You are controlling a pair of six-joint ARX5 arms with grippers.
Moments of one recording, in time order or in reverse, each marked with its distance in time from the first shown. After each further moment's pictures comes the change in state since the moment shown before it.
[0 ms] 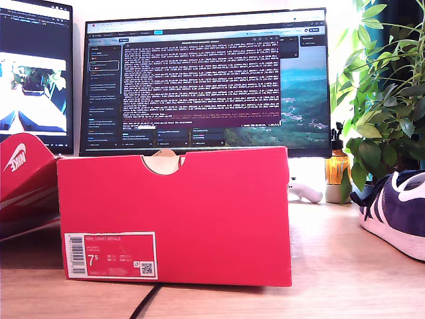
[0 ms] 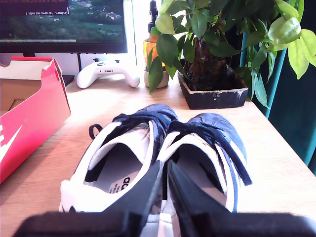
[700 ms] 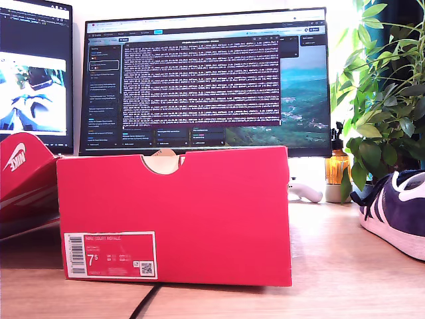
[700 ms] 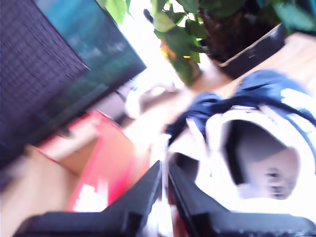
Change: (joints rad) left arm -0.001 0.000 0.000 0.047 0.198 -0.240; right arm 0.000 0.000 0.000 0.054 -0.119 0.645
